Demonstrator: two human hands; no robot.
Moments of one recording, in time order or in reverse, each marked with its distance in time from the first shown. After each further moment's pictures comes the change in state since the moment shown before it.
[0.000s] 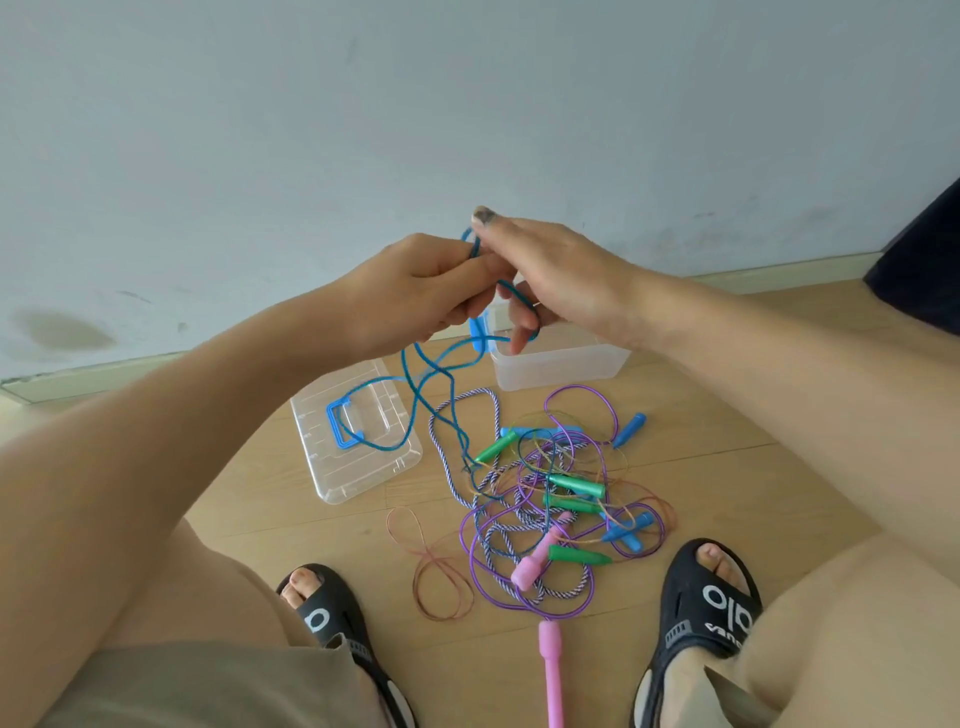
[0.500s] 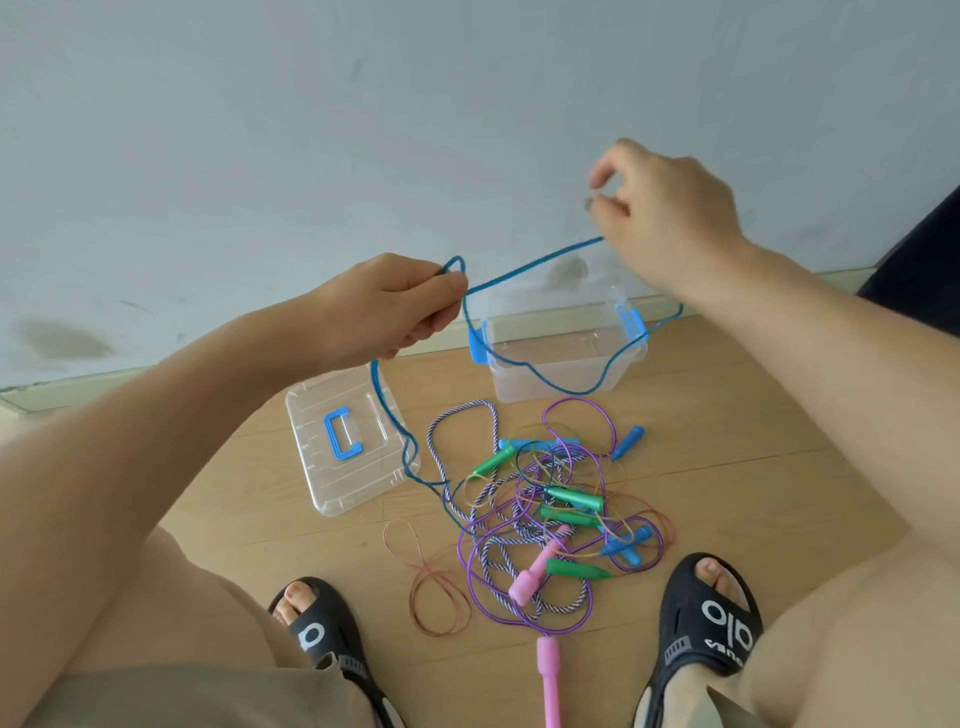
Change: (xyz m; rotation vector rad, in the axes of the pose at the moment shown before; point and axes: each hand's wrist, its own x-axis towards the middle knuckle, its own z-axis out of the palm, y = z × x) left_hand -0.008 -0.011 -0.017 0.065 -0.001 -0.130; right_hand 0.006 0.021 -0.071 -0.870 0.574 0.026
